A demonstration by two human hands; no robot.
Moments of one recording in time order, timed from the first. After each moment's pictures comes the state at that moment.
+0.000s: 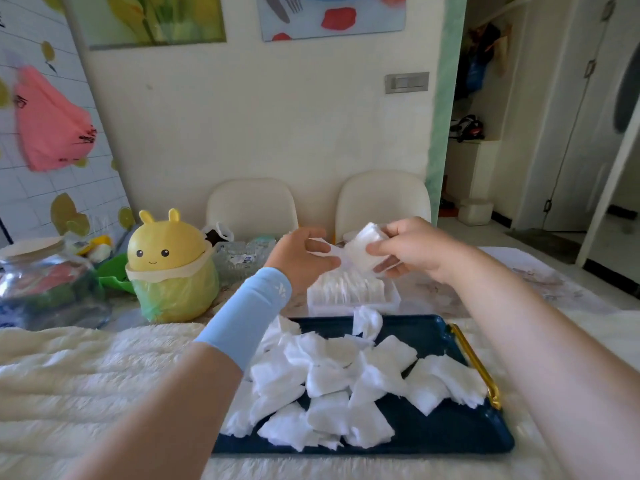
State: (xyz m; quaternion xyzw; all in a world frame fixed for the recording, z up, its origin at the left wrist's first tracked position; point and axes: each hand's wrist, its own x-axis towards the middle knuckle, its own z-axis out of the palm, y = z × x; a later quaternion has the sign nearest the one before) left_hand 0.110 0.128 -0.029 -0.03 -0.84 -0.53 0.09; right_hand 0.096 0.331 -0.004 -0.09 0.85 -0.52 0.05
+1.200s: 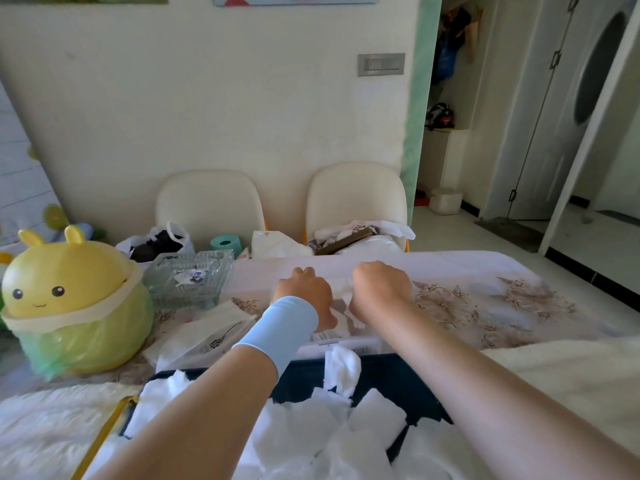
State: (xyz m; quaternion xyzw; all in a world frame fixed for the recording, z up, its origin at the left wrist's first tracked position) left_hand -0.019 0.185 -0.088 -0.08 -0.99 0.07 -0.02; right_hand -0.007 0.311 -0.071 0.00 1.00 -0.02 -0.05
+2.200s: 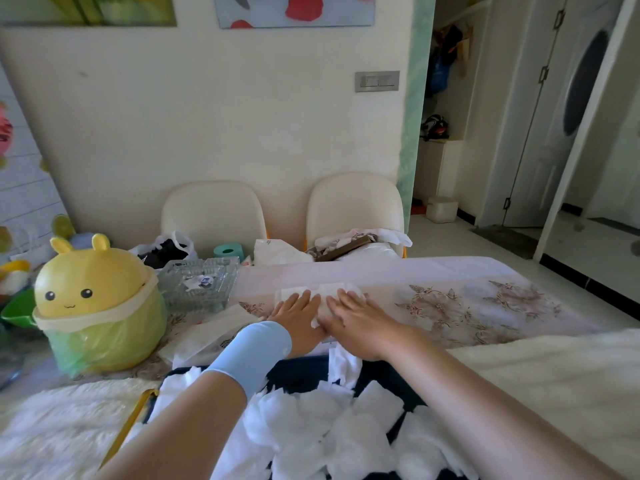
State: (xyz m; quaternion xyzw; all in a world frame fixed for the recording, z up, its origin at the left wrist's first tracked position) left_hand 0.017 0.149 -0.105 -0.11 -0.99 -0.07 -0.11; right_hand 0.023 0.306 -0.106 -0.17 0.97 -0.09 0.12
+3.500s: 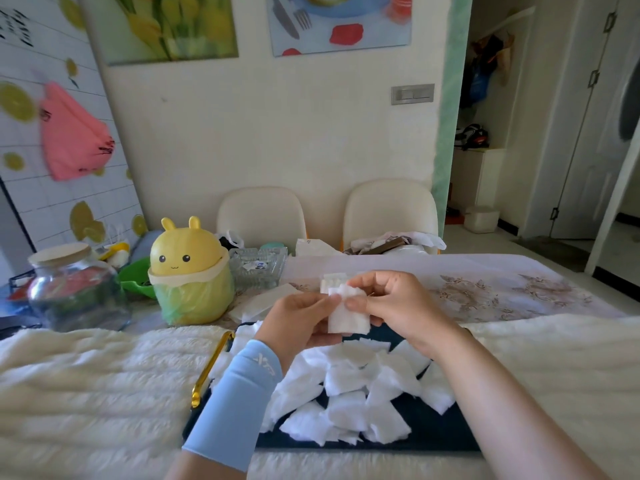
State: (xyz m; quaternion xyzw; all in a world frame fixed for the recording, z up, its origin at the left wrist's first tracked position) left_hand 0.182 0.114 -0.067 0.01 -0.69 -0.72 -0.04; right_hand 0.146 0.291 -0.064 -0.16 0.74 -0.65 0.03
